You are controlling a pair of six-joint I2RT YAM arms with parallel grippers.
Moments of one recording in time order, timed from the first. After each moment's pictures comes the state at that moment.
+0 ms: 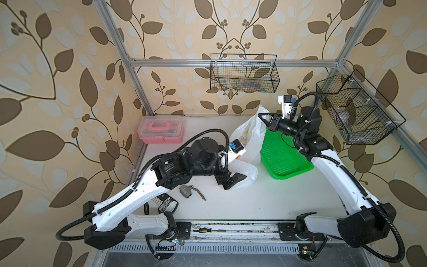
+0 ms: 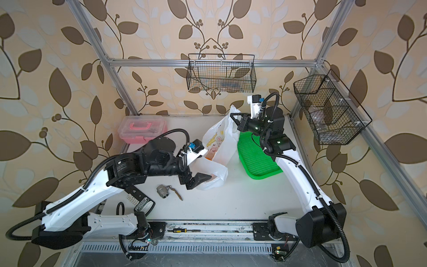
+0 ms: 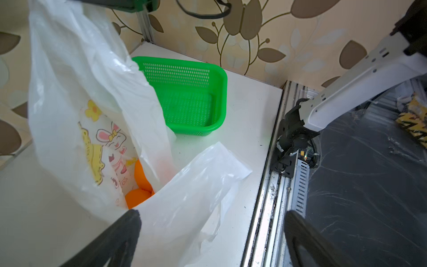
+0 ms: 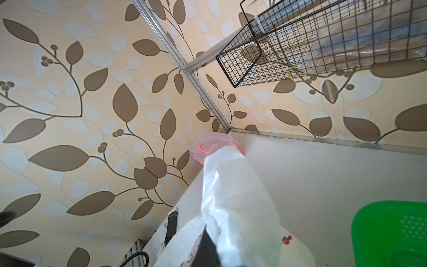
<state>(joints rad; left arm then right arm) -1.08 1.18 1.48 -0.86 0.08 0.05 0.21 1.30 1.26 -0.06 -0.58 0.54</state>
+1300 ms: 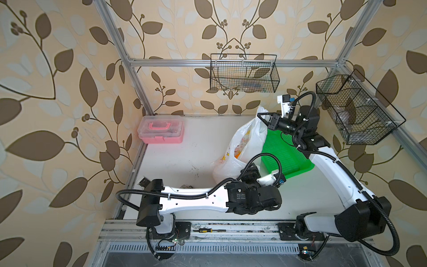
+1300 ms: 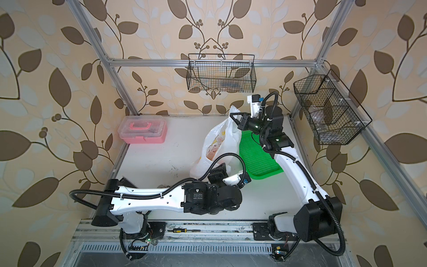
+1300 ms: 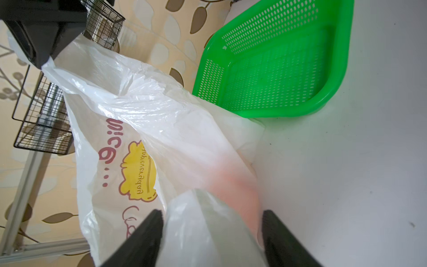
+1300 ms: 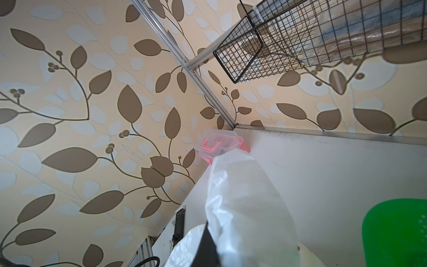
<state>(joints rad) -1.45 1.63 1.46 -0.71 -0.94 0.13 0.19 1.34 1.26 -0.02 -0.65 0.59</state>
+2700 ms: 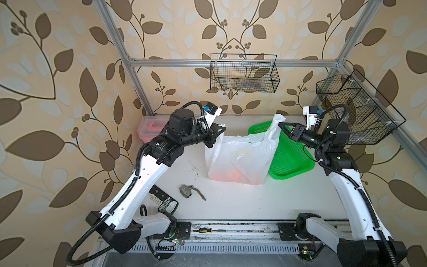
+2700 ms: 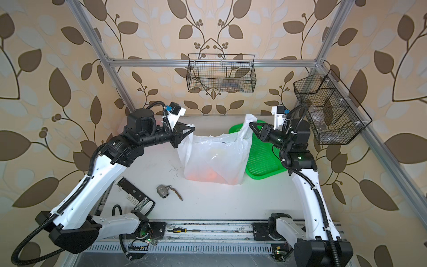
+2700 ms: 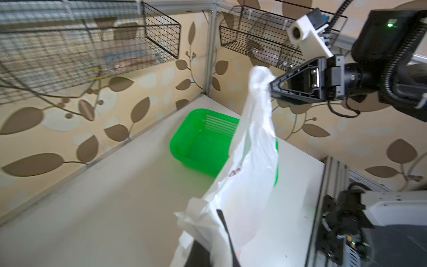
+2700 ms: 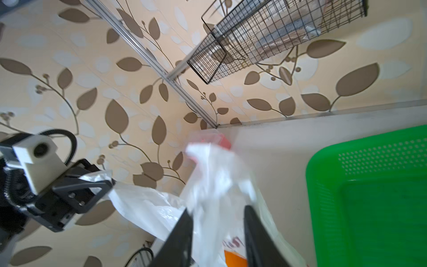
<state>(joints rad) -0.52 1.24 1.51 -0.61 0.47 0.01 -0.06 1.04 1.12 -0.27 -0.73 0.54</state>
